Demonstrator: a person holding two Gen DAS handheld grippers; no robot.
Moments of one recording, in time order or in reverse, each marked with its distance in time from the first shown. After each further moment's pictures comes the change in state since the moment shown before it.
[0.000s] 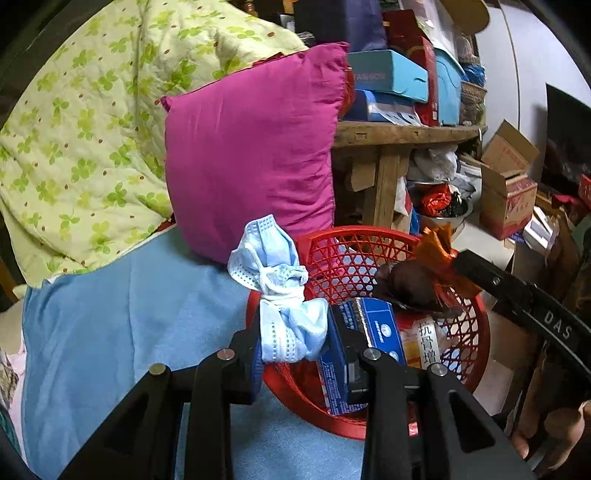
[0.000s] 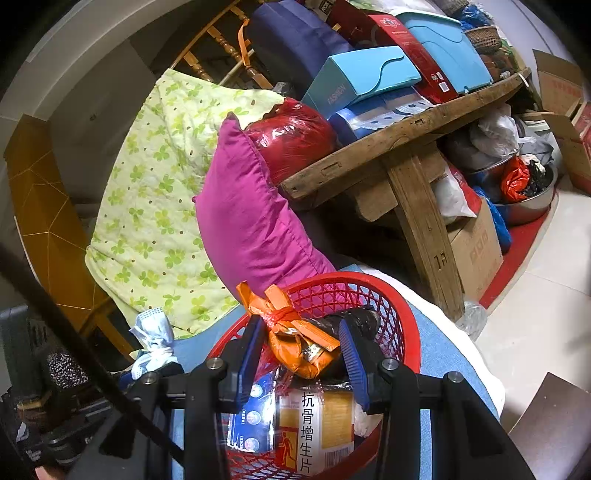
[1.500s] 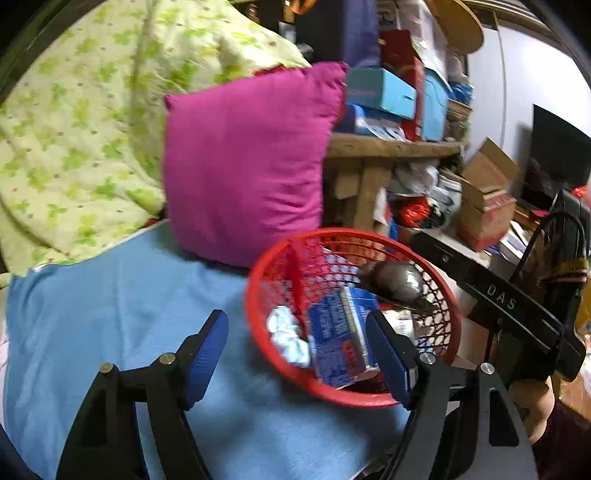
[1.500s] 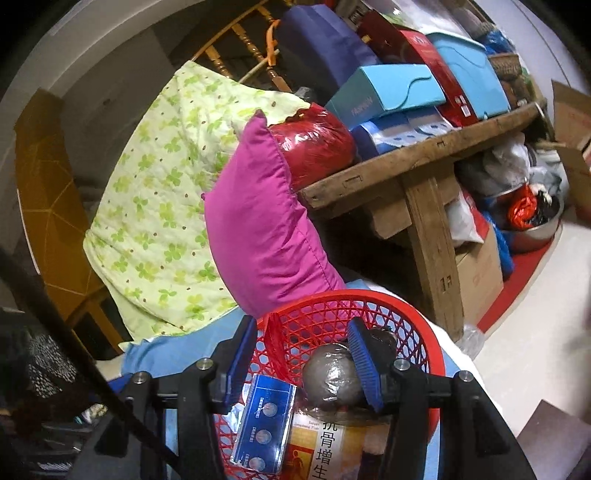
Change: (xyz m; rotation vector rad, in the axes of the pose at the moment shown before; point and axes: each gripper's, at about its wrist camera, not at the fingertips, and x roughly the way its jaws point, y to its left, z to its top) left arm -0.038 0.019 -0.017 -0.037 -0.046 -0.077; right arm 0.010 0.025 0.004 -0.106 -0.033 -0.018
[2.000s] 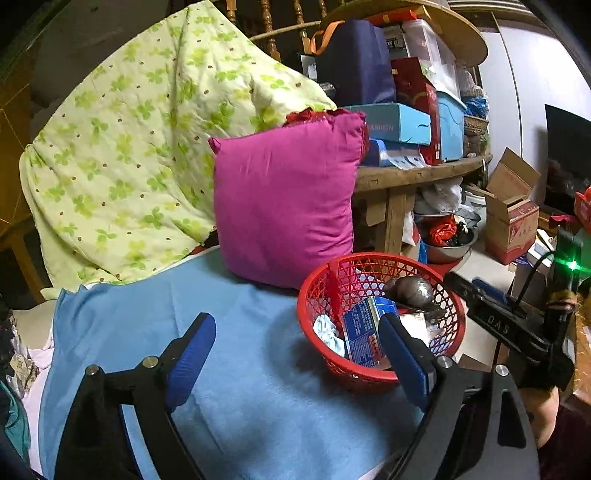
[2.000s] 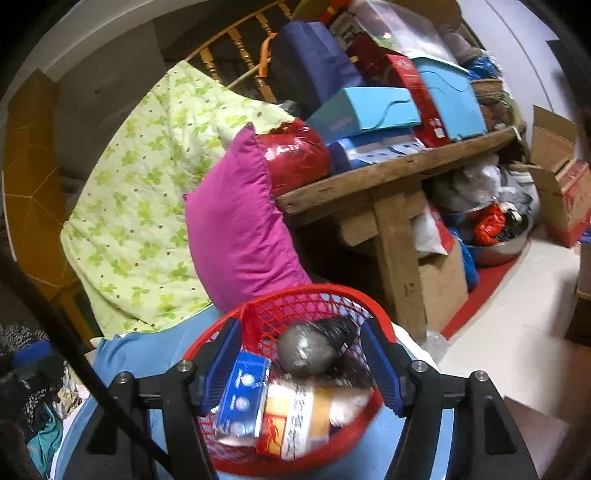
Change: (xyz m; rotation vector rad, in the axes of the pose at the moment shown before) left arm -0.075 0.002 -0.008 0.034 -0.107 0.140; right arm -0.041 0.001 -0.015 -0.027 -0.030 -0.134
